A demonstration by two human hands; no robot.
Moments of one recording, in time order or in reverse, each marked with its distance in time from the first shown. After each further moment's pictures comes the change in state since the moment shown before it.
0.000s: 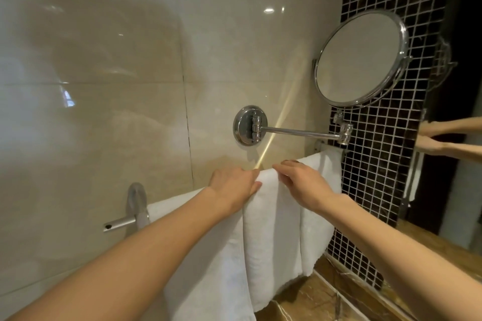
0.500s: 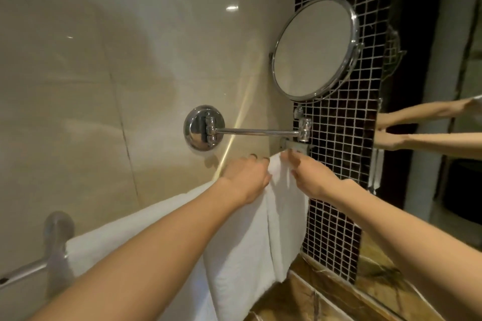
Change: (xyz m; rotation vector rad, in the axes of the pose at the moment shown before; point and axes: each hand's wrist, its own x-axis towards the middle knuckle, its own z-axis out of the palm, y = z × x) left_hand 0.084 0.071 0.010 -0.036 0.083 0.141; right_hand -0.015 0.080 -0.031 -0.106 -0.096 0.225
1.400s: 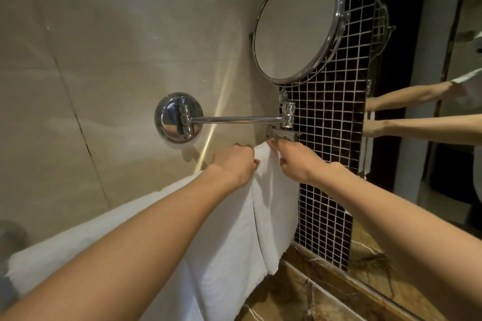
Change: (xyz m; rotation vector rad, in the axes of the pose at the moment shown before) left_hand 0.035 0.008 0.013 -0.065 -0.109 -0.142; right_hand 0.018 0.018 0.008 0.053 -0.003 0.016
